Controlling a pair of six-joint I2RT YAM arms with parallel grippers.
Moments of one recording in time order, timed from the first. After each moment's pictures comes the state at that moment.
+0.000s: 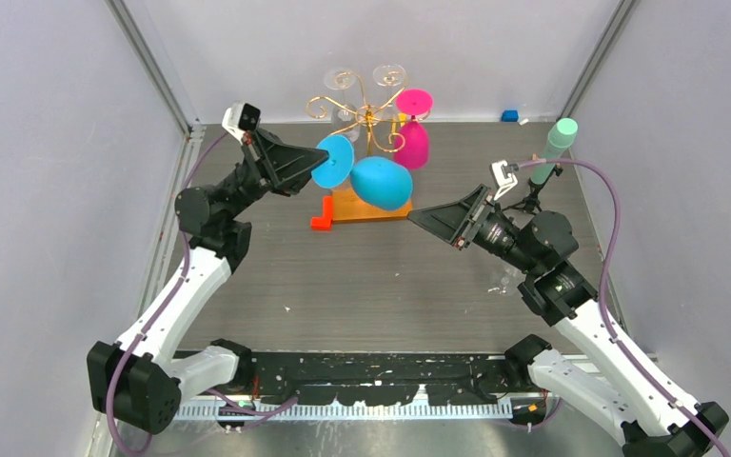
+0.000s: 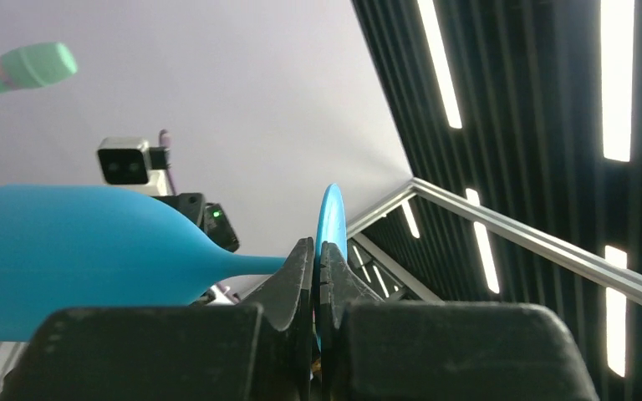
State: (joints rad) left arm -0.33 1.10 0.94 0.93 0.73 -1.88; right arm 0.54 0.73 0.77 0.13 -0.44 1.12
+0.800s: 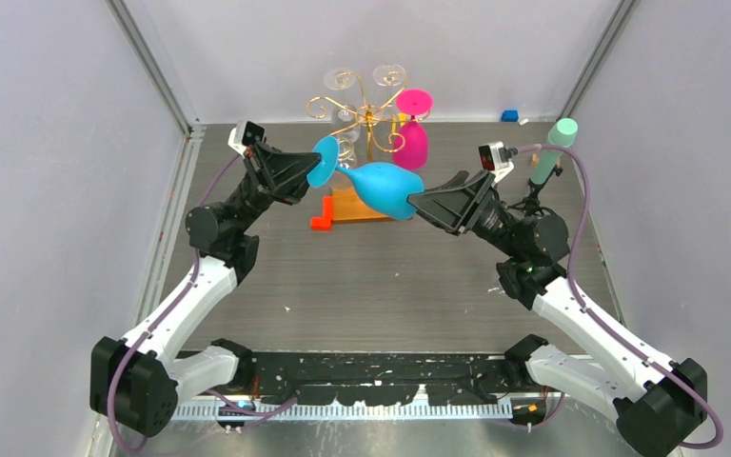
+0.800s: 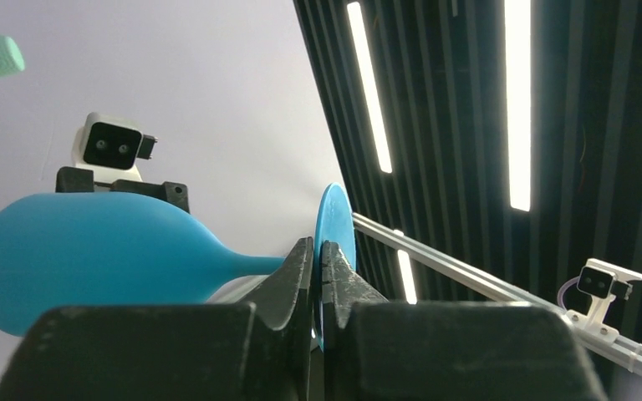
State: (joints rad) left arm -0.37 1.09 0.80 1.10 0.56 -2.06; right arm 0.57 0.91 0.72 0.78 -0.51 1.37
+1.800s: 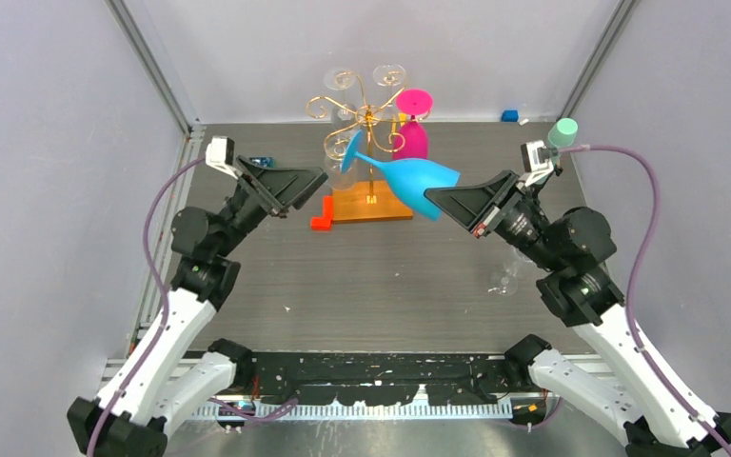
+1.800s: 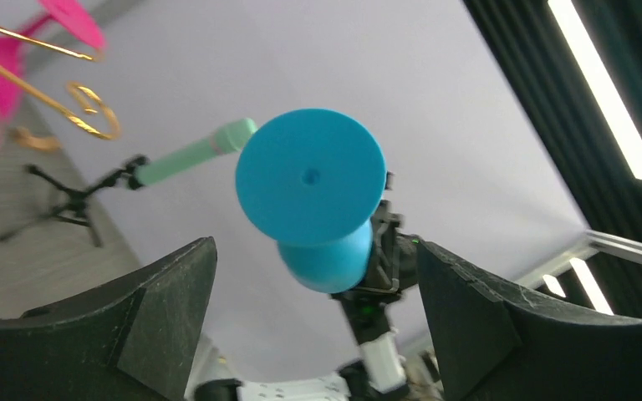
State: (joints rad) left arm -0.37 0.88 0.80 0.57 0.50 -1.40; right arm 0.57 0.74 0.93 0.19 -0.38 1.13
